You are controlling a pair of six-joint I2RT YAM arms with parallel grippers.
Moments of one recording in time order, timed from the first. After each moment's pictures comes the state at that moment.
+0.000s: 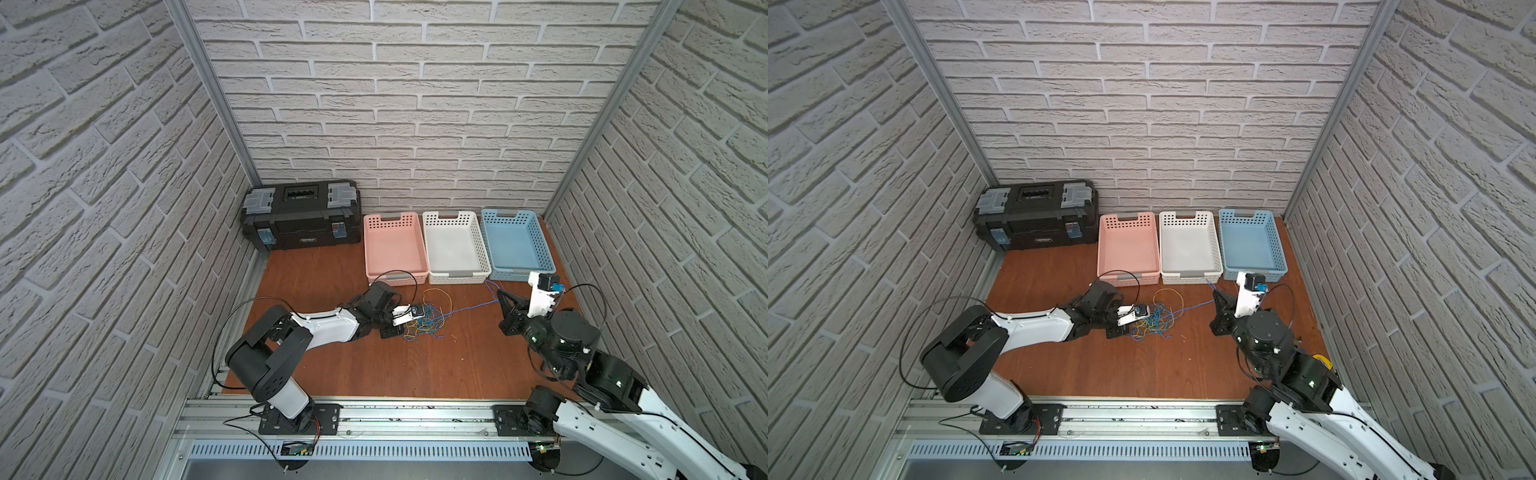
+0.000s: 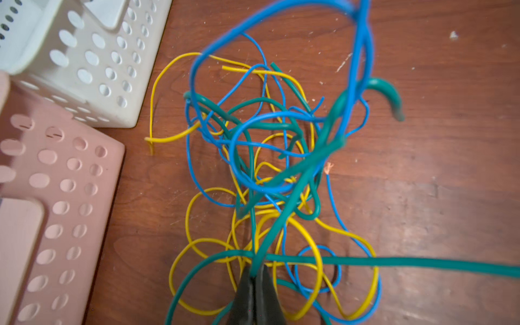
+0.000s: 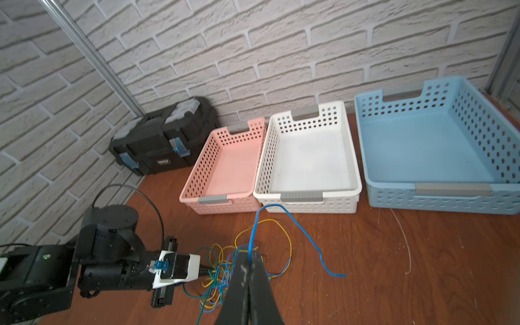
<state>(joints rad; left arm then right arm) -0.72 1.58 0.69 0.06 0.27 0.68 0.76 0.46 0.76 -0.54 0.49 0.48</state>
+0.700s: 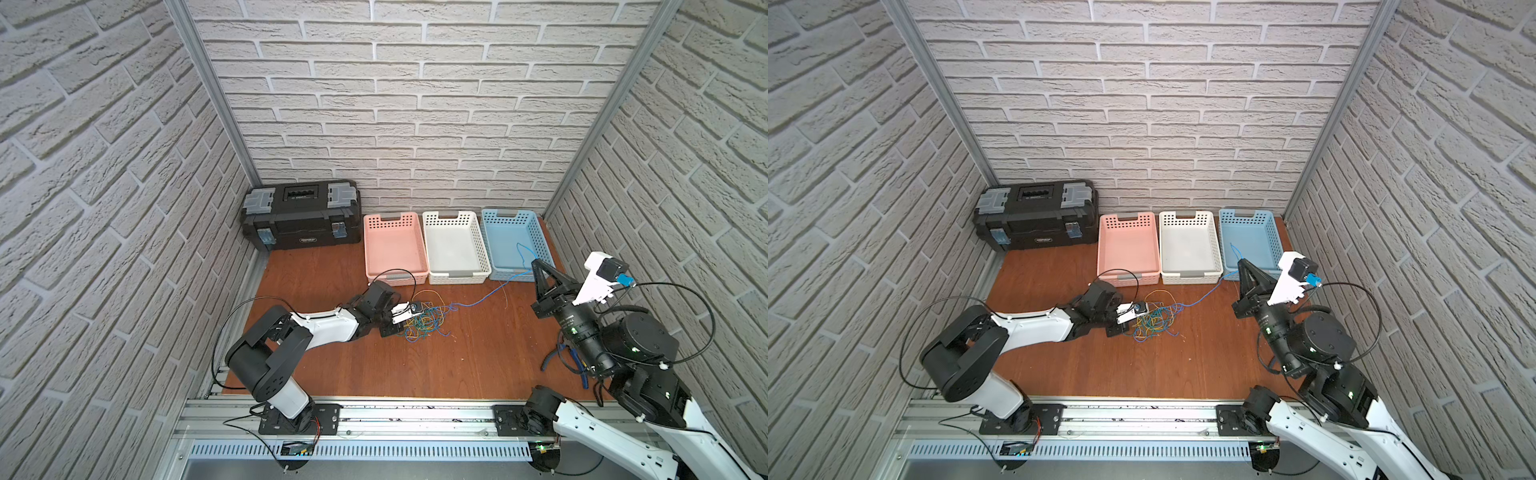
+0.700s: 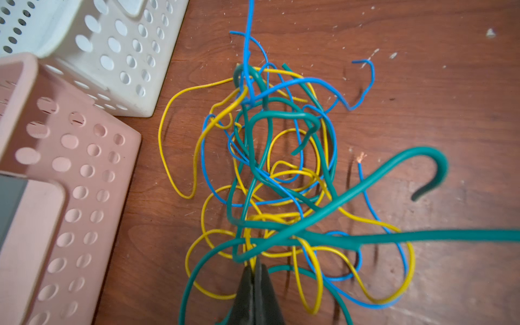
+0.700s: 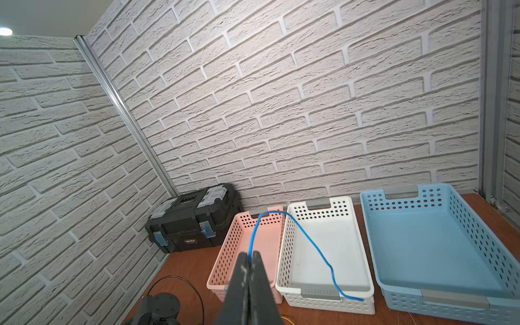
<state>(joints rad) -0.72 1.58 0.69 0.07 0.24 0.66 0.76 0.54 1.02 -0.40 0.52 0.31</state>
